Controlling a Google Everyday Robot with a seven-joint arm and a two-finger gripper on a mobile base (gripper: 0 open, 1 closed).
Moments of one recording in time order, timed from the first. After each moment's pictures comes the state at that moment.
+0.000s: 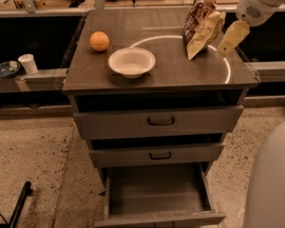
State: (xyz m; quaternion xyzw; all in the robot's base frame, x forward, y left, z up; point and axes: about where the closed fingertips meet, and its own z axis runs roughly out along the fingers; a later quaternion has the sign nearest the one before) arm 0.680 -0.270 0.933 -0.47 0.86 -0.03 0.22
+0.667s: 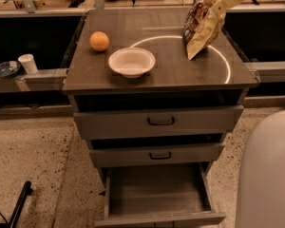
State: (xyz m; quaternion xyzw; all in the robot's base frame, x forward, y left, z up) arm 0.761 -0.270 1.024 -0.38 0.82 -0.03 0.43
